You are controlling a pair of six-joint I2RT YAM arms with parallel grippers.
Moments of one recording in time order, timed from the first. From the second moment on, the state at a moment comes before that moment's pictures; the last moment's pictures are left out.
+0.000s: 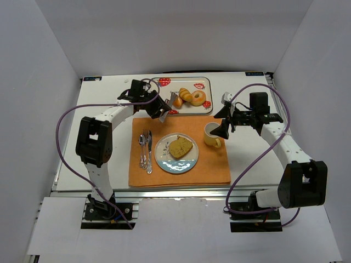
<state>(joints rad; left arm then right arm) -0.30 1.94 1.45 -0.31 0.45 -0.91 0.14 1.36 1.02 -0.42 -1.07 -0.69</state>
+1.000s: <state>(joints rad) -0.30 1.99 1.51 -0.29 0.52 -0.97 0.12 1.36 1.02 -0.42 -1.07 -0.69</state>
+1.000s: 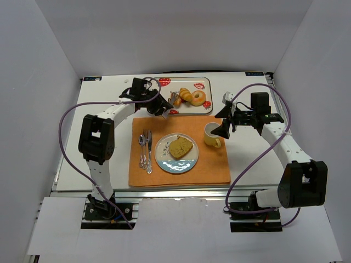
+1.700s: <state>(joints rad) -0.29 1.68 1.25 -0.31 0.51 -0.96 0.12 1.36 1.02 -0.42 -1.08 -0.69</state>
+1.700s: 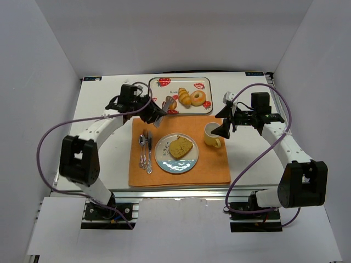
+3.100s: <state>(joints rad) -0.43 1.10 1.00 -1.00 0.48 -0.88 0.12 1.40 1.06 -0.48 -1.09 -0.72</state>
